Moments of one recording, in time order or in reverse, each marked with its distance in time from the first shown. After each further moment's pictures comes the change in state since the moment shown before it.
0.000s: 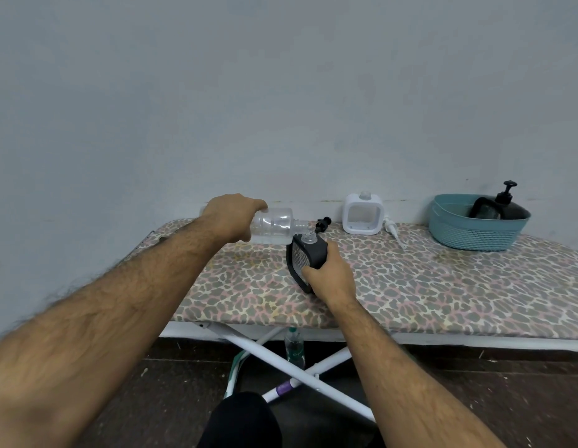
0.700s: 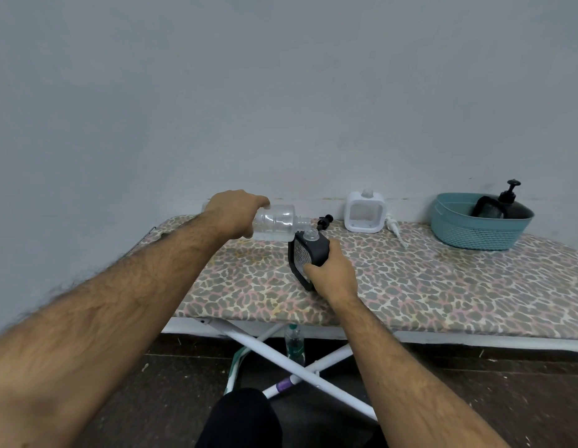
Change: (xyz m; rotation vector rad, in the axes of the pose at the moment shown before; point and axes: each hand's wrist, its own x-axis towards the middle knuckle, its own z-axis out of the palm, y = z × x) left_hand -0.002 0.002 -0.003 0.006 0.000 -0.002; right_hand 0.001 0.001 0.000 -0.013 0.007 -0.008
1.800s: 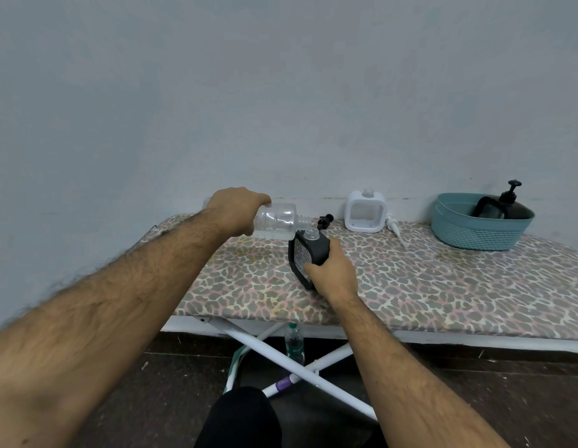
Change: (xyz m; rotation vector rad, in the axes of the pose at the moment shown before) left_hand 0.000 0.002 -0.003 0.011 0.013 0.002; right_hand 0.002 0.002 0.002 -0.006 0.005 -0.001
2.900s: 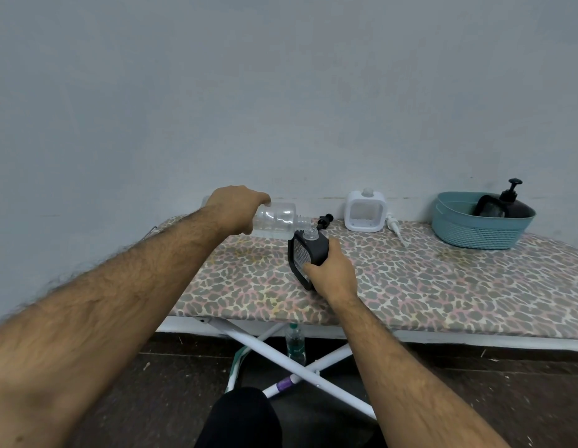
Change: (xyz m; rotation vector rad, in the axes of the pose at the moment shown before) left_hand 0.005 -0.002 0.000 0.019 -0.008 0.013; right_hand 0.001 0.002 0.001 -0.001 0.006 -0.012
